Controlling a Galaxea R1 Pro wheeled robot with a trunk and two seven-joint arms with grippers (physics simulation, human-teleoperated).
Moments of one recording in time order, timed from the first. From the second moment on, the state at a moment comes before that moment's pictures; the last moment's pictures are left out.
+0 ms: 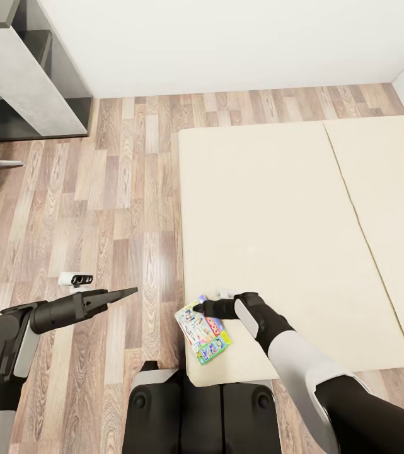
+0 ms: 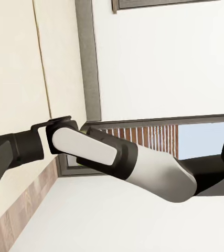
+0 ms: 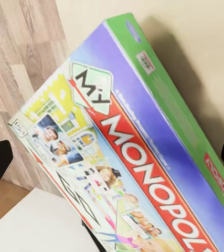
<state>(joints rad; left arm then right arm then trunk) -0.53 0.19 0.26 -1.41 0.27 1.02 -1.57 -0.95 0.17 0.20 -0.44 -0.34 0.59 0.21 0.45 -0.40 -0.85</state>
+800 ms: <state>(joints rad) -0.53 0.19 0.26 -1.41 0.27 1.02 -1.57 -0.95 0.17 0.20 -0.44 -0.36 0.59 0.21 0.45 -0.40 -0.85</state>
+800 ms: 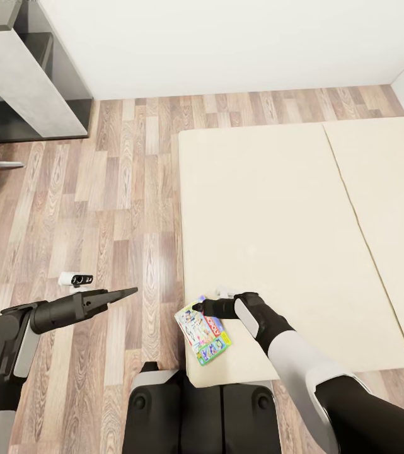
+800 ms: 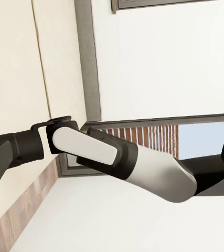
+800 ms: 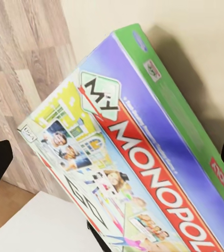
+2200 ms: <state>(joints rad) -0.53 0.19 0.26 -1.41 0.27 1.02 -1.57 -0.95 0.17 0.20 -0.44 -0.36 0.58 0.21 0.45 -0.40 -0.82</state>
